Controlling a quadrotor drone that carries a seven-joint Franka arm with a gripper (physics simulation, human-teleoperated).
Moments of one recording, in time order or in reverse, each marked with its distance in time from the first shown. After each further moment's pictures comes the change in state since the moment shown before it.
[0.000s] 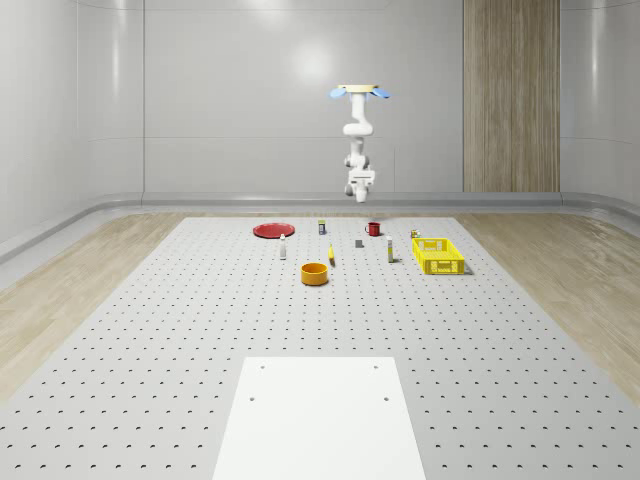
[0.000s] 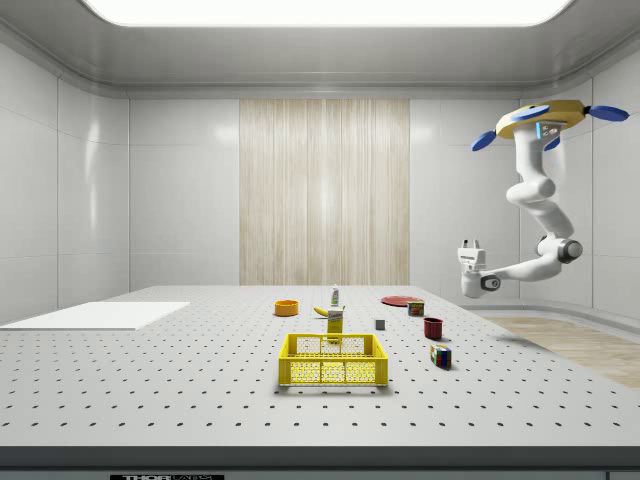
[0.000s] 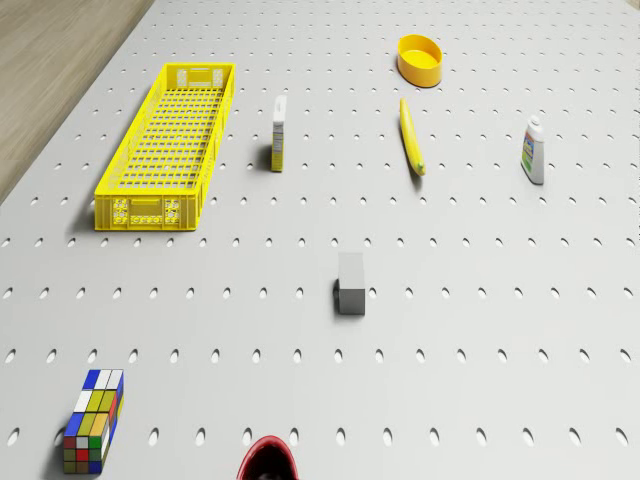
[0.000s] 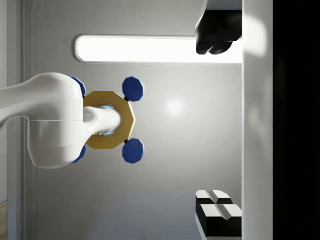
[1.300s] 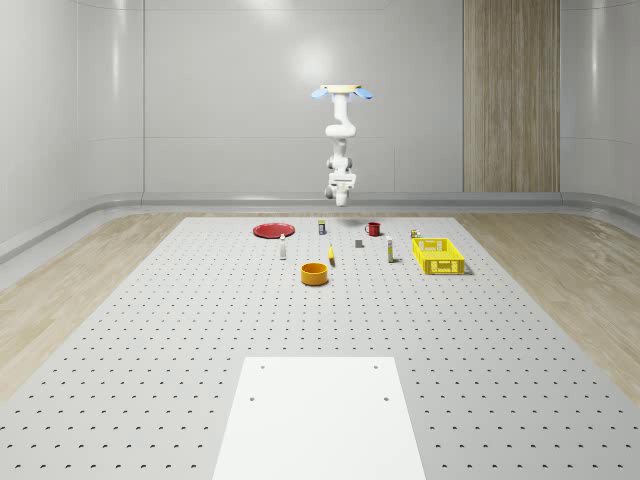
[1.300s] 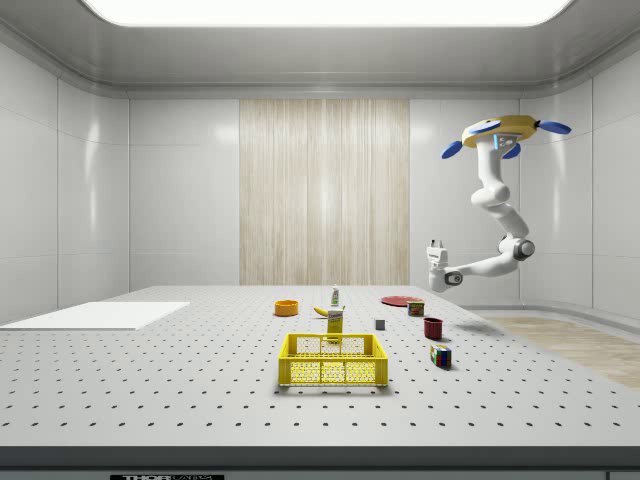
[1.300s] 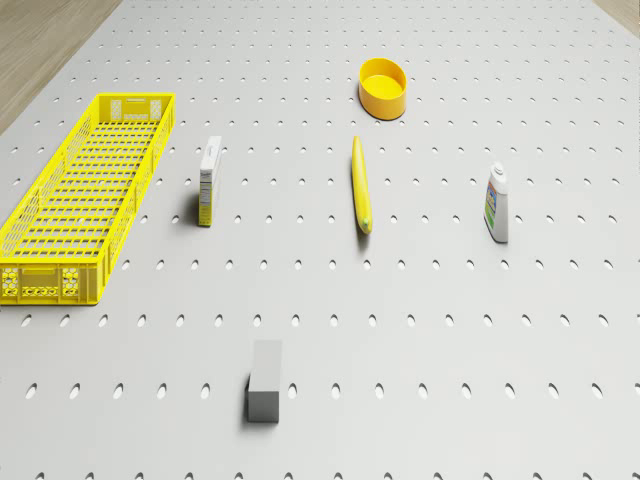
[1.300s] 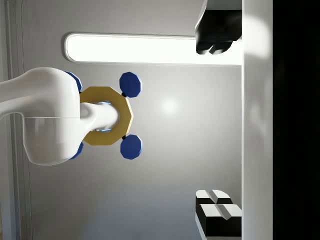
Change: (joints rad) arm -0.009 -0.013 0.024 -0.013 -0.032 0.019 0.003
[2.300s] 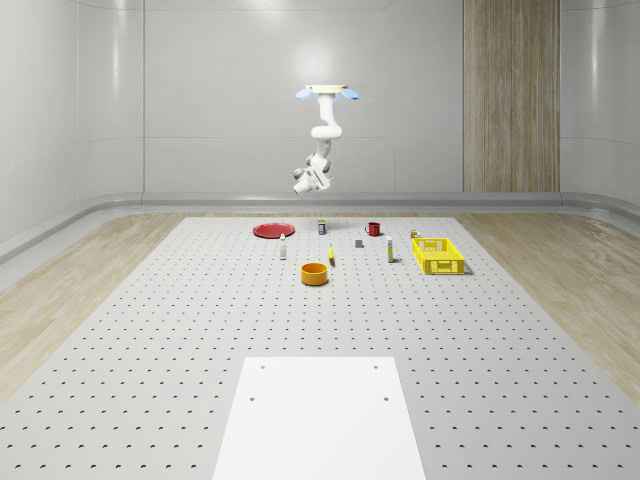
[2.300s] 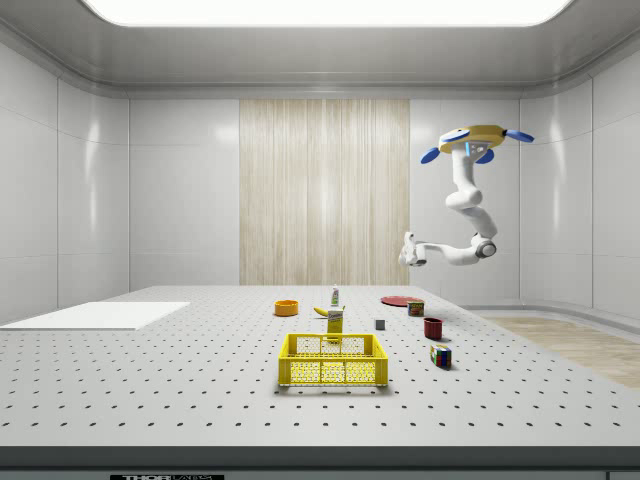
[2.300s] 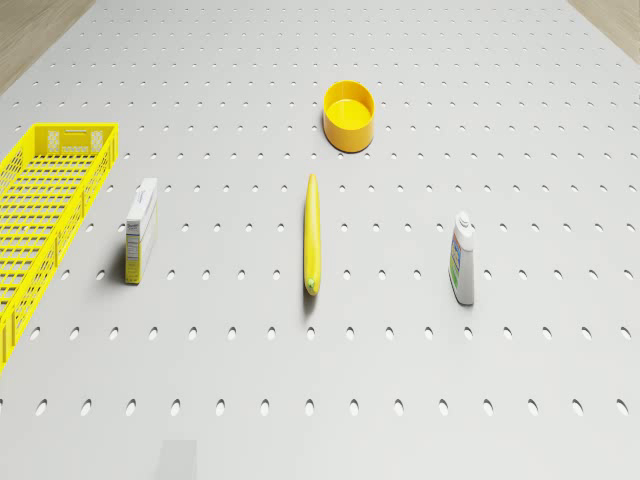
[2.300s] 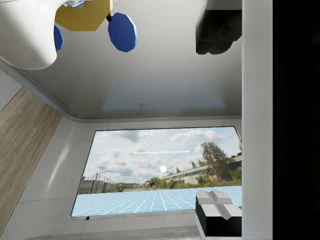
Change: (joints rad) arm -0.187 -0.064 0.538 -0.252 -0.800 0.041 0.137
